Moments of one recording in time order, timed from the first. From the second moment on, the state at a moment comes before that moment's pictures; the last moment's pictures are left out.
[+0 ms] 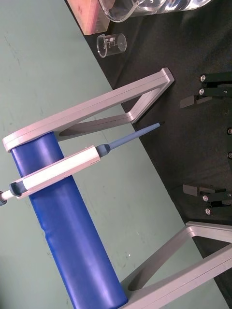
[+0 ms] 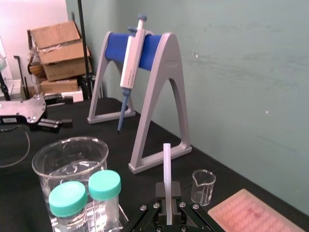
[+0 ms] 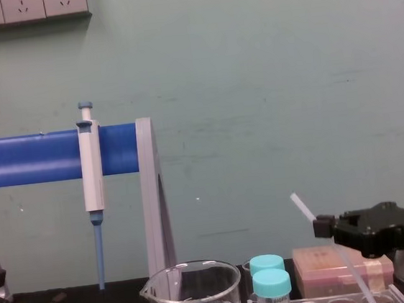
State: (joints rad) left arm -0.20 0.60 0.45 -1.41 -0.25 -0.12 0.03; right arm 0.57 0.39 -0.46 -0.95 0.46 -0.18 0.79
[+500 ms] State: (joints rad) left arm -0.20 0.60 0.45 -1.41 -0.25 -0.12 0.03; right arm 0.50 0.43 -0.40 -1.15 0.51 -0.21 0.74
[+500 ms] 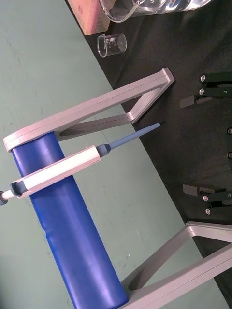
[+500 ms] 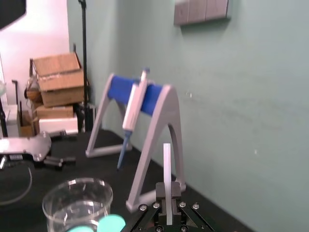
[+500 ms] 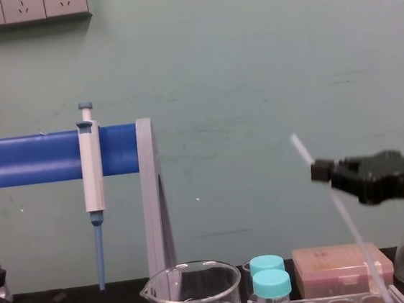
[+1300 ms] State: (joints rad) left arm -0.20 0.60 0.45 -1.41 -0.25 -0.12 0.03; right arm 0.37 0.40 -0.30 -1.31 0.45 -0.47 0.62
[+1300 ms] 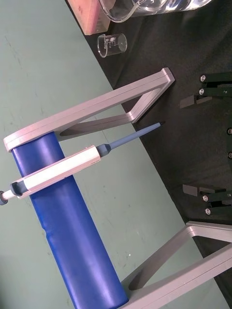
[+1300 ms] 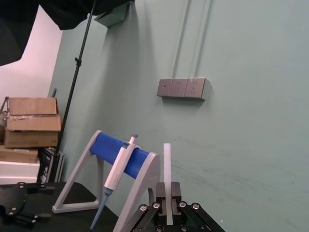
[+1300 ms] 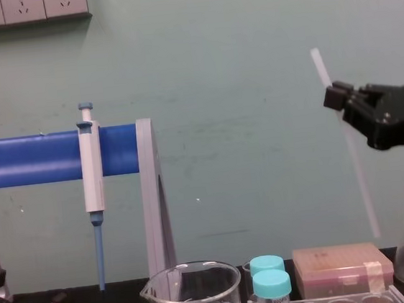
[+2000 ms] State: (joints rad) left arm -0.20 0.60 0.45 -1.41 -0.25 -0.12 0.03; right arm 0.32 0.37 -0.28 -1.30 0.44 -0.48 0.60
